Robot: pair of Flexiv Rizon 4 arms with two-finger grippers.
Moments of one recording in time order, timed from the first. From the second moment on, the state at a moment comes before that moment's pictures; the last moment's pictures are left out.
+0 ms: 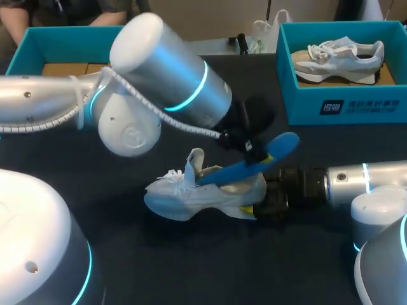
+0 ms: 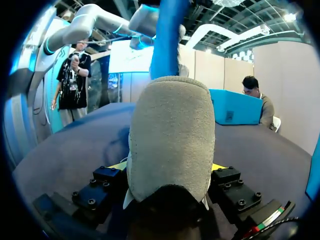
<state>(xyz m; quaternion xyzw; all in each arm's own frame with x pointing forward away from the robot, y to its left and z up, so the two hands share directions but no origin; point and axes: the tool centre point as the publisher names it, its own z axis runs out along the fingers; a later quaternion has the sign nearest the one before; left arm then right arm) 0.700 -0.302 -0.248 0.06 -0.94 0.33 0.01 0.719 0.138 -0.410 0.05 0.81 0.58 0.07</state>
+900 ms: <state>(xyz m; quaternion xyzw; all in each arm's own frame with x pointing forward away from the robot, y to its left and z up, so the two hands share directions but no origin) 0.660 -0.322 -0.121 -0.01 -0.91 0.41 0.09 0.719 0.138 -0.410 0.05 0.81 0.58 0.07</state>
